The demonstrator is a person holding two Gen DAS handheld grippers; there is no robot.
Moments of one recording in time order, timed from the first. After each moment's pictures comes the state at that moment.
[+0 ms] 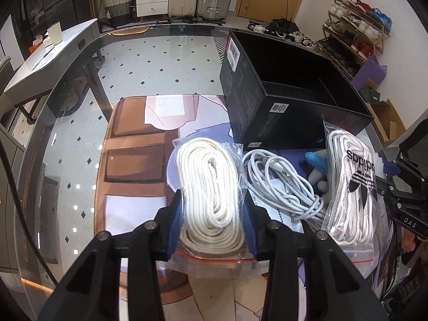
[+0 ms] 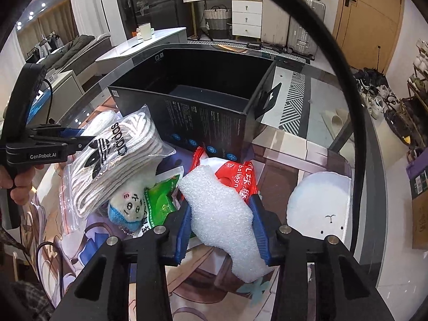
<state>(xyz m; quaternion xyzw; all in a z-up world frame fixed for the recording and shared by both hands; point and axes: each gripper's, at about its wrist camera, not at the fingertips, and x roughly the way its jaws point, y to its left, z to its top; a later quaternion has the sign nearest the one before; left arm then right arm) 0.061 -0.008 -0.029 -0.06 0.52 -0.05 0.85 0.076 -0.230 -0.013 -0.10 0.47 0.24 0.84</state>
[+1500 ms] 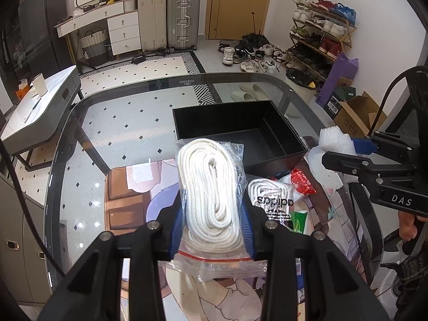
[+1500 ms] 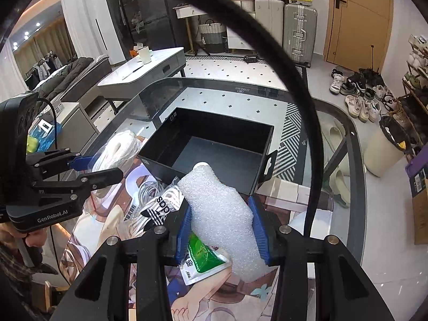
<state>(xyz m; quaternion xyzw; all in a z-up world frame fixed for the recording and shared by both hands) 0.058 -0.050 0.064 0.00 0.46 -0.10 0.88 0.090 -0.210 0.089 -0.06 0.46 0.23 0.86</state>
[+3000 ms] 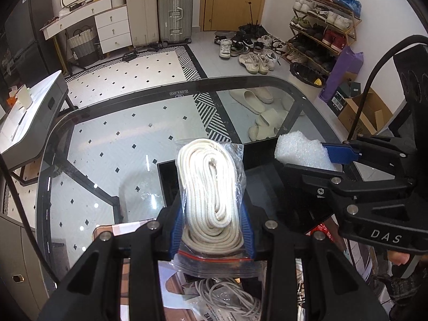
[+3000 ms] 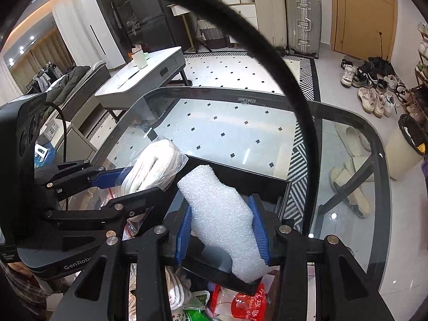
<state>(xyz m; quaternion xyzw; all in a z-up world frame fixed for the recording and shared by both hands) 0.165 -0.065 0.049 0.01 0.48 -0.11 0.87 0.185 -0.166 0.077 -0.02 0.49 0.25 0.84</state>
